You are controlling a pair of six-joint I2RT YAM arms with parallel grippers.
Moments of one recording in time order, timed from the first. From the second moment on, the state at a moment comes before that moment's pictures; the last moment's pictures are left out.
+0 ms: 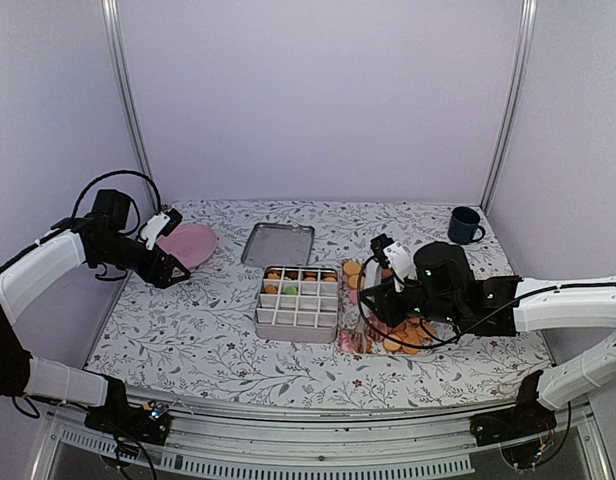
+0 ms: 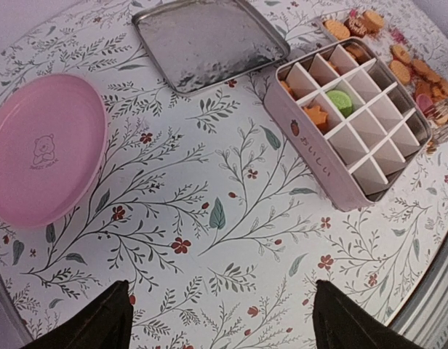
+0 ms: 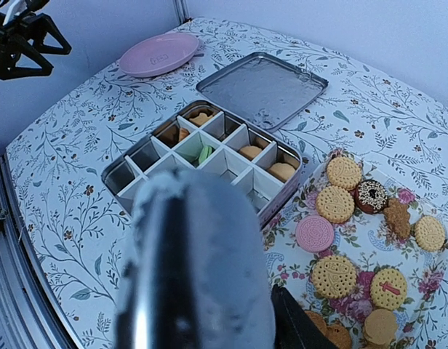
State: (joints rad) left arm -0.08 1.22 0.95 -0.70 0.43 0.41; right arm 1.00 1.26 0.74 0.01 0.18 0.24
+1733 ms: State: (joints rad) left arm -0.09 1.22 0.93 -0.69 0.40 0.41; right arm 0.95 1.67 1.24 0.15 0.12 0.14
